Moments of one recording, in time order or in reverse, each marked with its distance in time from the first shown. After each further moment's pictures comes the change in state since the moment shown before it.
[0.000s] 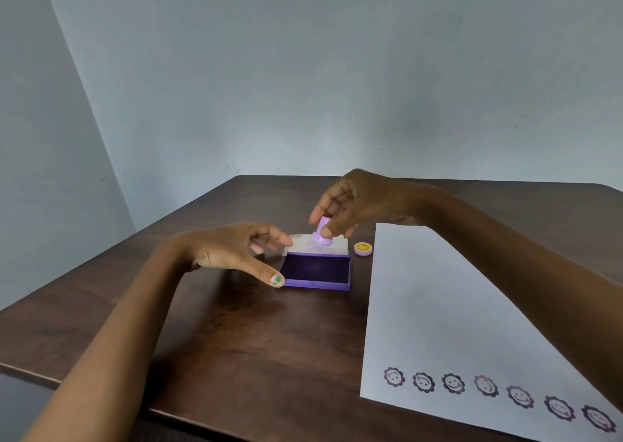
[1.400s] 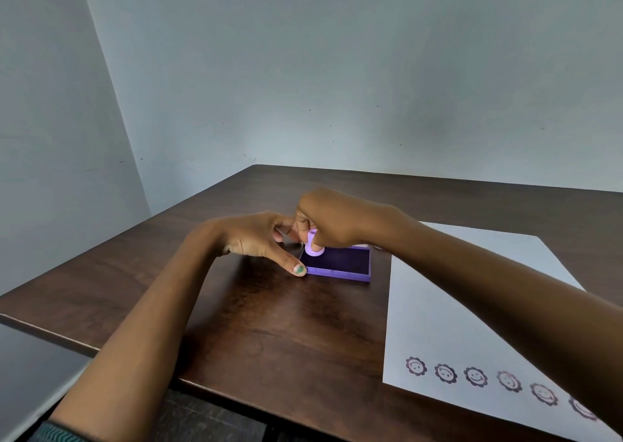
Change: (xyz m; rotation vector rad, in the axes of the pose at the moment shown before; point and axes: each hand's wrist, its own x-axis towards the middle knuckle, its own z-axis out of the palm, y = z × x) left_hand 0.002 -0.001 0.008 -0.011 0.043 0.009; right_hand 0.027 -0.050 0.068 -0.770 -0.031 -0.007
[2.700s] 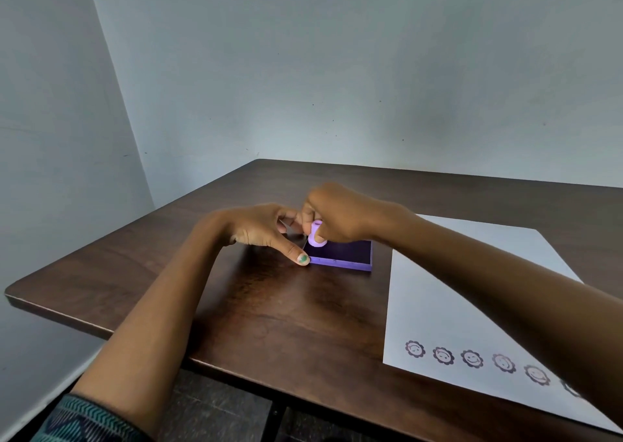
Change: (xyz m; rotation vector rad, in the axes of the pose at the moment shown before) left_hand 0.000 -0.001 0.000 -0.016 -0.004 0.002; right_hand -0.003 0.005 0.009 0.040 0.061 0.005
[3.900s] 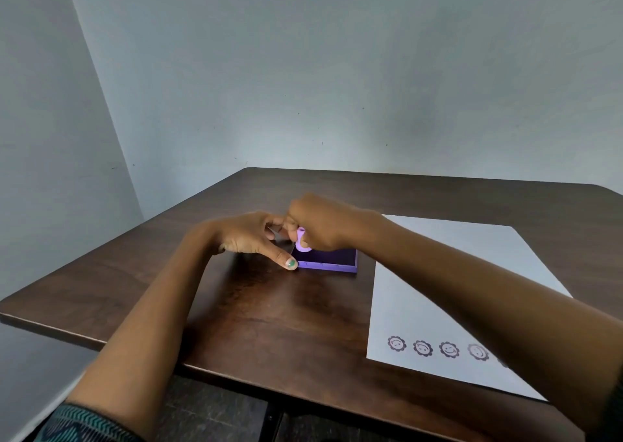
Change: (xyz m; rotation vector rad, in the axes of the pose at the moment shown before) left_hand 0.003 -0.003 0.000 0.022 0.034 -0.010; right_hand -0.005 -0.007 -0.002 -0.029 -0.027 0.044
